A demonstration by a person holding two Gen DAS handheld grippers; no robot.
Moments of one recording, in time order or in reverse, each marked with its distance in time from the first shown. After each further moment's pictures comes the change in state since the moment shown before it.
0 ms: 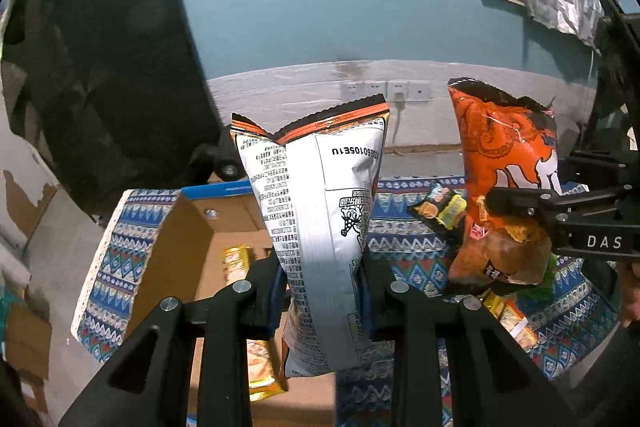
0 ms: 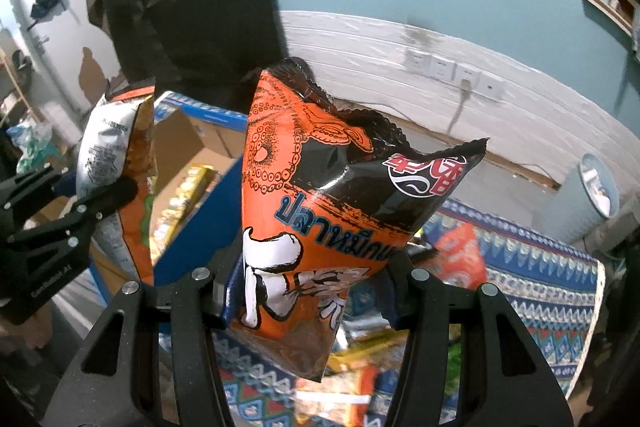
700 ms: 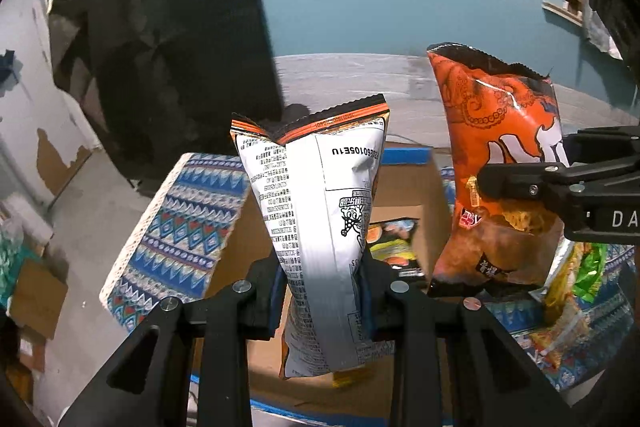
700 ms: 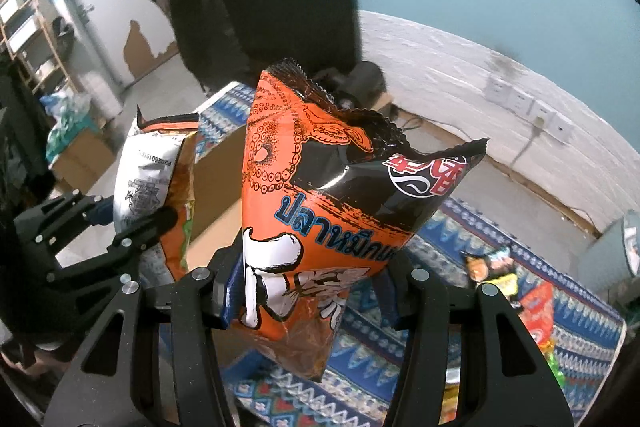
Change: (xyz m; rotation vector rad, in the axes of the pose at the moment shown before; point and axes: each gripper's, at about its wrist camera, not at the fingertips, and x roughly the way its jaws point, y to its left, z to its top) left arm 0.001 0.096 -0.033 -0.125 0.025 0.133; right arm 0.046 0.114 0.044 -0.132 0.026 0.133
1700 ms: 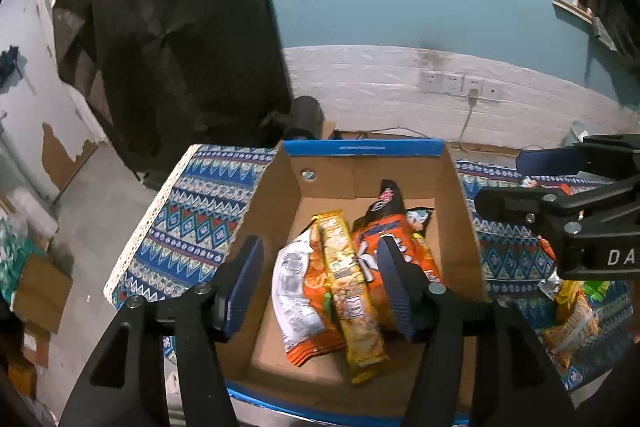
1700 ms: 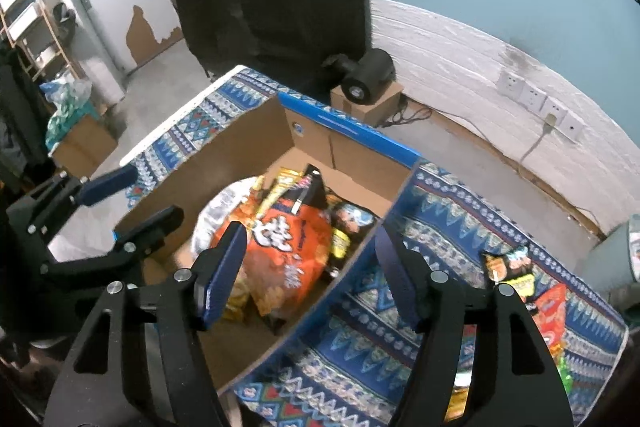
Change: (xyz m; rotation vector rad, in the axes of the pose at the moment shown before) left arm 0.005 0.001 -0.002 0.010 0.019 0.016; right arm 0.021 0.009 -0.001 -0.017 0.048 -0.006
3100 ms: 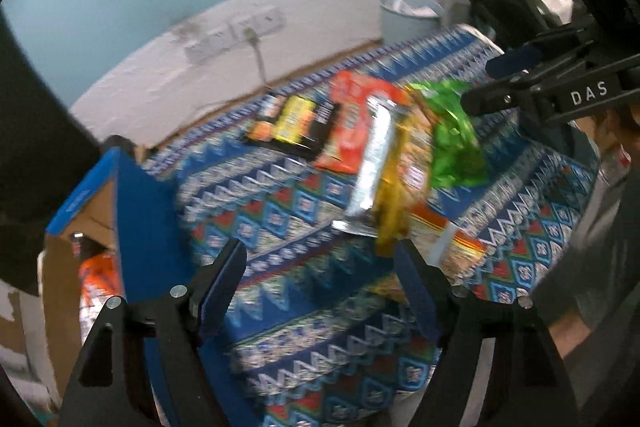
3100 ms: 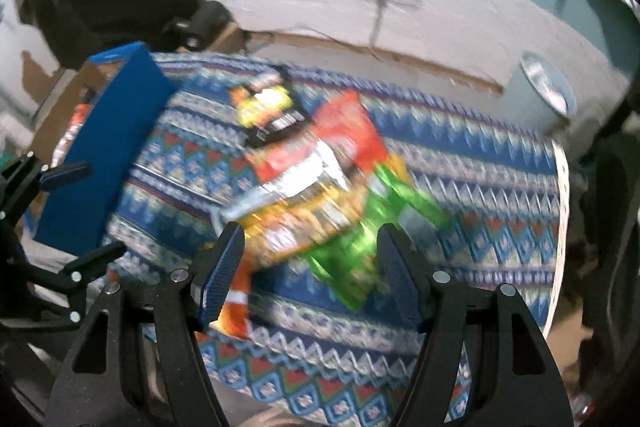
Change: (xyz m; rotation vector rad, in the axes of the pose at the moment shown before) left arm 0.006 -0.245 -0.048 0.586 0.160 -0.425; right arm -0.097 -0.208 -0.187 0.368 0.146 -0.266
